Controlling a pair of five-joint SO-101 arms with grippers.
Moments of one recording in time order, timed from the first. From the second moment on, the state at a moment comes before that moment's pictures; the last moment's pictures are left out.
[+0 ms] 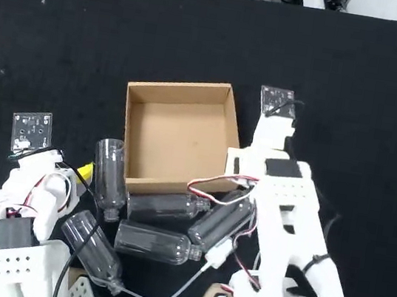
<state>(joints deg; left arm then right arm) -18.7 -92.4 83.2 63.1 -6.3 -7.3 -27.7 53.3 49.0 -7.5</state>
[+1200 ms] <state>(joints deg) -1.7 -38.3 47.3 52.2 0.0 -8.1 -28.6 58.7 34.9 -2.4</state>
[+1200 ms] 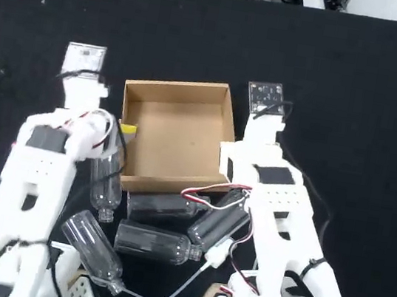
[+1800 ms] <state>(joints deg) -0.2 -13.4 34.7 48.6 2.9 -8.2 -28.6 59.2 34.3 -2.4</state>
